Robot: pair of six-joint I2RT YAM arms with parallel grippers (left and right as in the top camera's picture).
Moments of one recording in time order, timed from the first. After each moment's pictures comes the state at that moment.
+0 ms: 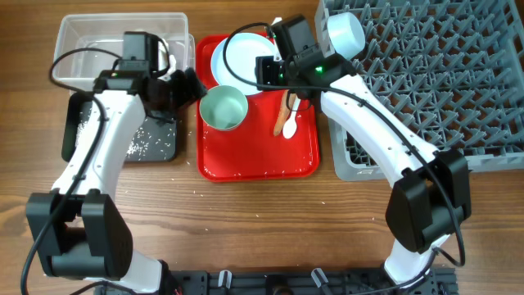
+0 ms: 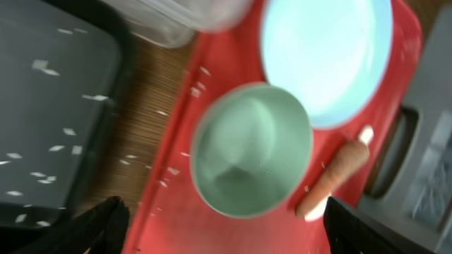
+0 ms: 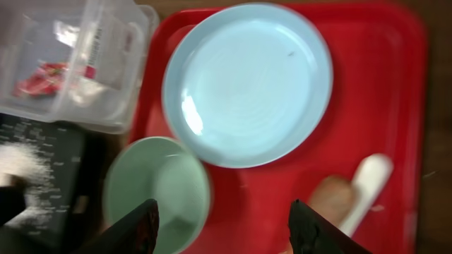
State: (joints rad) left arm -0.05 1.70 1.34 -0.80 0.26 -0.59; right arm 0.52 1.92 1.62 -0.58 -0.08 0.41
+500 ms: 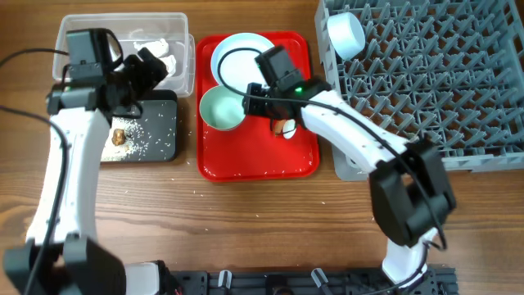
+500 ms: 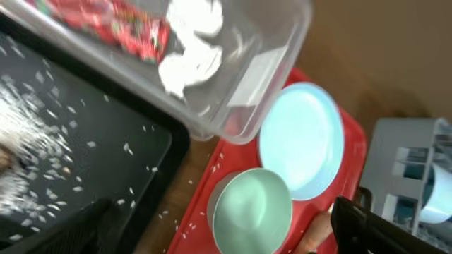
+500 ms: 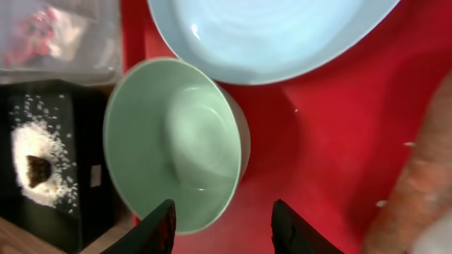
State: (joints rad) left arm 0.10 1.52 1.34 -0.72 0.18 -0.60; right arm 0.59 2.01 1.48 -0.49 -0.19 0.69
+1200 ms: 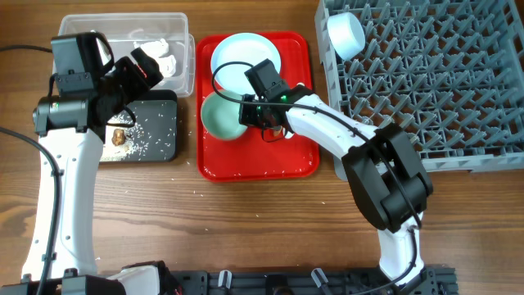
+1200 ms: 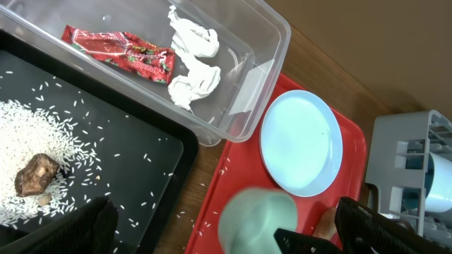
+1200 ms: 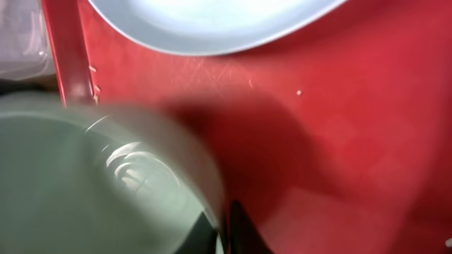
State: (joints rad) left arm 0.10 1.43 1.34 -0.76 0.14 -0.52; right arm 0.61 2.12 1.47 -0.42 -0.20 0.76
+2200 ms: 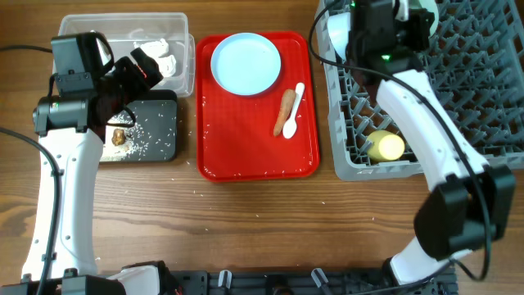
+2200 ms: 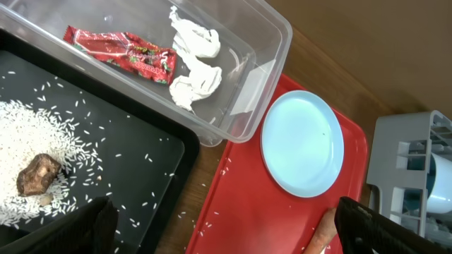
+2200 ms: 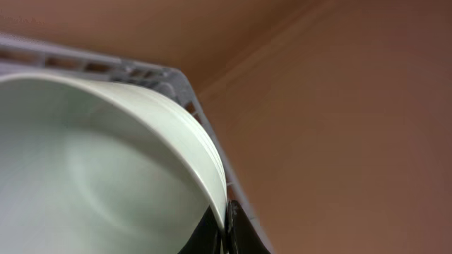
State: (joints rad) left arm 0.10 1.43 1.34 -0.76 0.14 -0.52; right arm 0.26 1.83 1.53 -0.26 1.18 -0.44
